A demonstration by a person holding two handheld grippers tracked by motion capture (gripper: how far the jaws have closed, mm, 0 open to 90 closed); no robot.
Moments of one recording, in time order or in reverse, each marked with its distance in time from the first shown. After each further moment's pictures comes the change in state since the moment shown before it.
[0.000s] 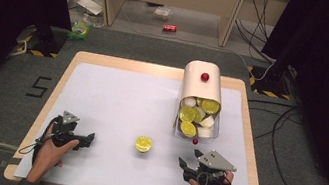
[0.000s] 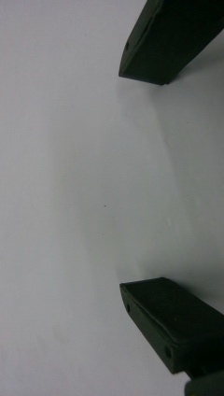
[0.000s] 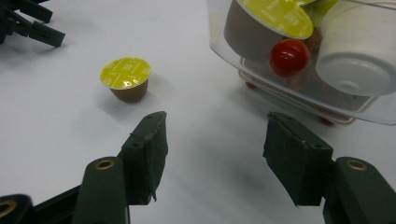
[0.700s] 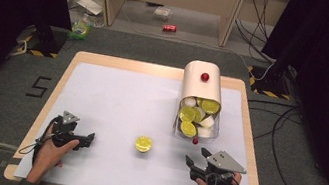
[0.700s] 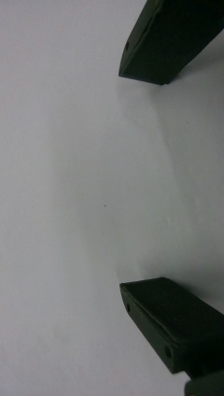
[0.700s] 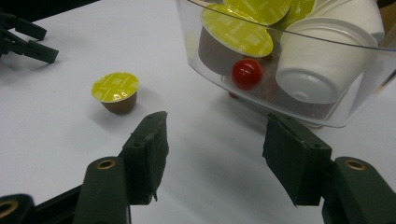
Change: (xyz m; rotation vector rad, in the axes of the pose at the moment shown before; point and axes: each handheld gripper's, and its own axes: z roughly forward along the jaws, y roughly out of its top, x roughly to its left) left arm 0.000 0.000 0.000 -0.001 0.001 0.000; right arm -0.010 0.003 -0.014 -0.046 -0.029 0.027
